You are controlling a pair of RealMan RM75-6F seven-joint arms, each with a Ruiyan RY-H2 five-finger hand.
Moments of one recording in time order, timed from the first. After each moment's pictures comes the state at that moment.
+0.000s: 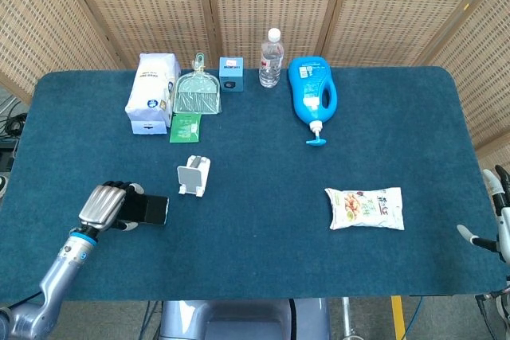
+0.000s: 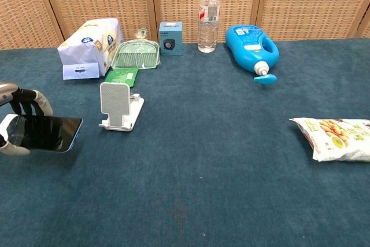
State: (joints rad) left arm -0.45 -1.42 -0.03 -1.38 1.39 1.09 0.12; right arm 0.08 -1.11 0.15 -1.45 -1.40 1.46 0.21
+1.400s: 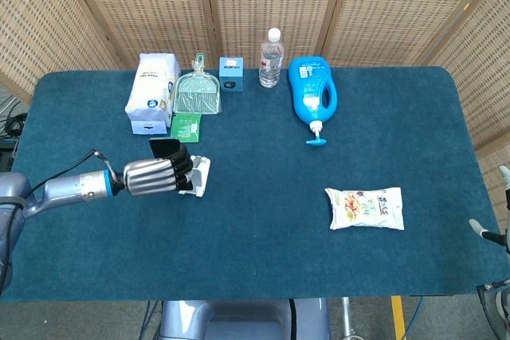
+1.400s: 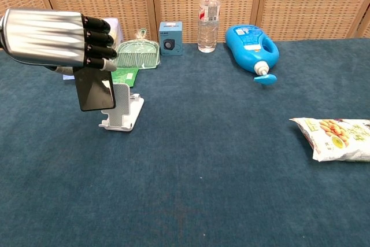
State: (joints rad) left arm -0.94 -1.58 0.19 -0.34 2.18 1.55 0.09; right arm 0.10 -1.14 0.19 -1.42 -1.27 1.41 0.10
